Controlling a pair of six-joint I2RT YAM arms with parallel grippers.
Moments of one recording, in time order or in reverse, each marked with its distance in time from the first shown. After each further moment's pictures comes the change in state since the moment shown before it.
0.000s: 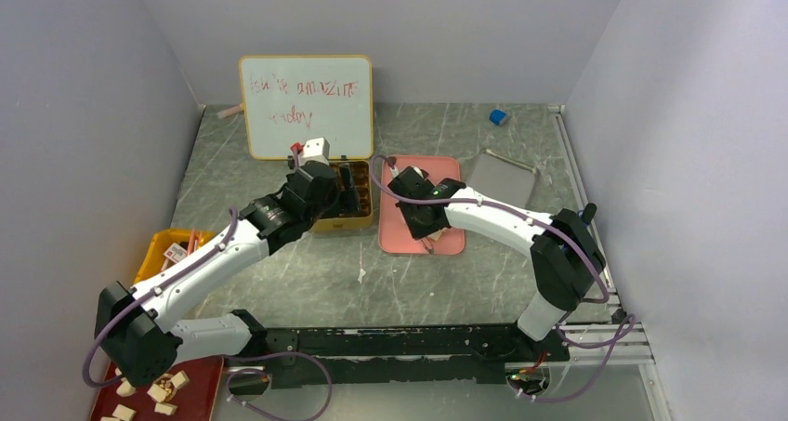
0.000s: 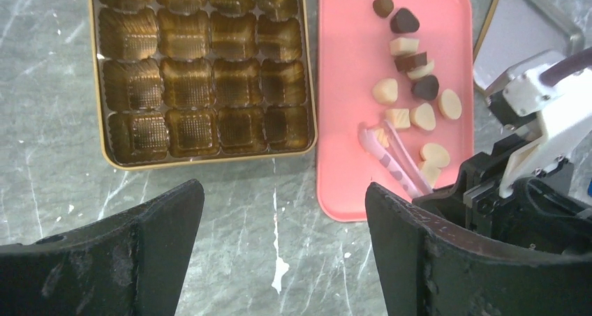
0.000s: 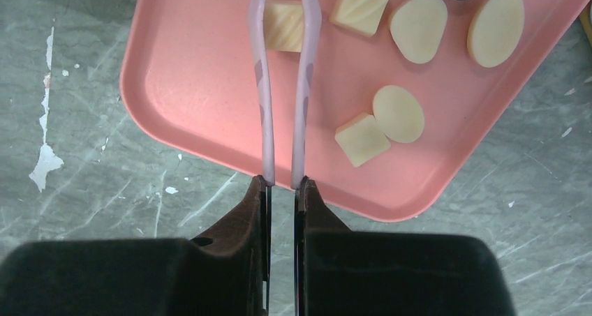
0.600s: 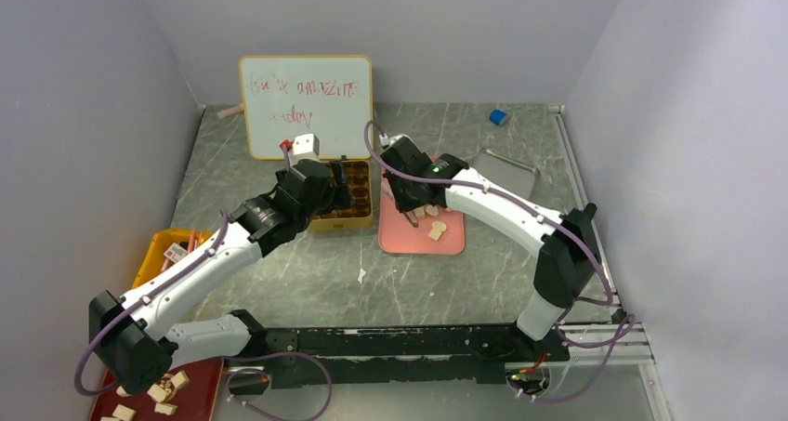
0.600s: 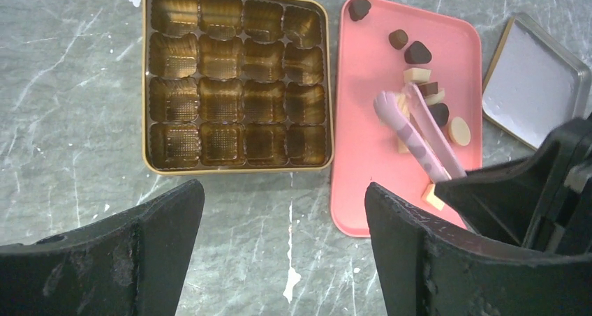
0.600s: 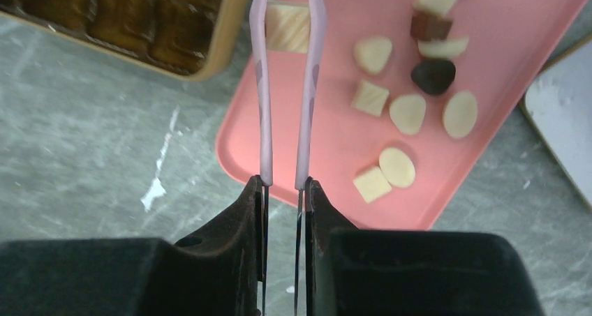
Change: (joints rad) left arm 0.000 -0.043 0.039 -0.045 -0.094 0.000; right arm 0.000 0.004 0.238 -0.077 -0.011 -0.011
